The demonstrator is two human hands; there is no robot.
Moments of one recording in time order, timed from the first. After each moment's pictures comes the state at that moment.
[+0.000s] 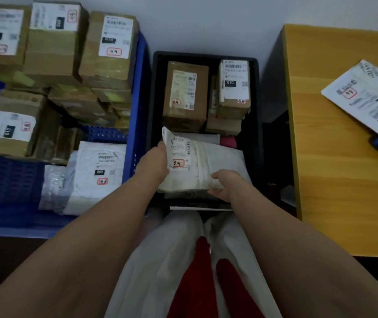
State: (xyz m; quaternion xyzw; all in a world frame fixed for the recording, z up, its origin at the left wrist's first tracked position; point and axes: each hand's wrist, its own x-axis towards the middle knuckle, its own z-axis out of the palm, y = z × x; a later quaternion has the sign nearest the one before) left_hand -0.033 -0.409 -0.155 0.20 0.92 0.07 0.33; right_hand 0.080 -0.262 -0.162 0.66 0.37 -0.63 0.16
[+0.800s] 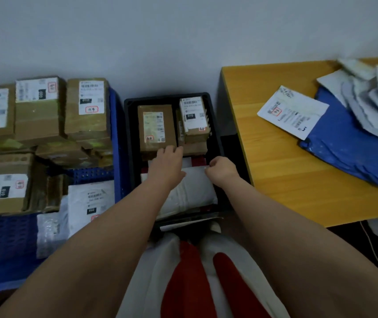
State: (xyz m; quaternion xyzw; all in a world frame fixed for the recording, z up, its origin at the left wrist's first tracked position) left_hand -0.022 -0.333 -0.037 0.42 0.87 0.04 0.24; right_hand 0.083 -0.216 -0.032 0.51 0.75 -0.39 0.16
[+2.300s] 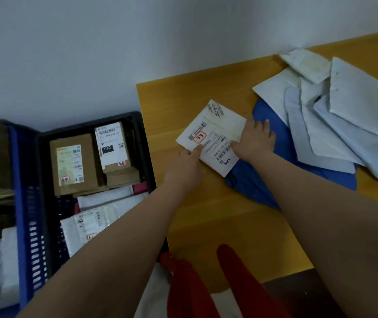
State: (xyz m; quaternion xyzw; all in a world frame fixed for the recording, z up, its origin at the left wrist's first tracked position) left_hand 0.076 -0.010 -0.069 0.42 0.85 0.08 0.31; right_hand 0.168 0.155 -0.048 0.50 0.83 -0.18 0.17
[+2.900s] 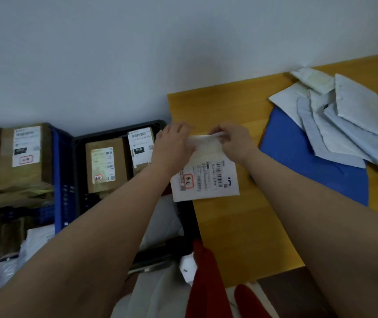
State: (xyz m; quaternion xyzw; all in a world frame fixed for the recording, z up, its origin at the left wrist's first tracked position) left_hand -0.001 -0.089 -0.001 0.47 0.86 0.16 0.12; right_hand 0.118 0.045 0.018 0.33 0.85 -0.41 -0.03
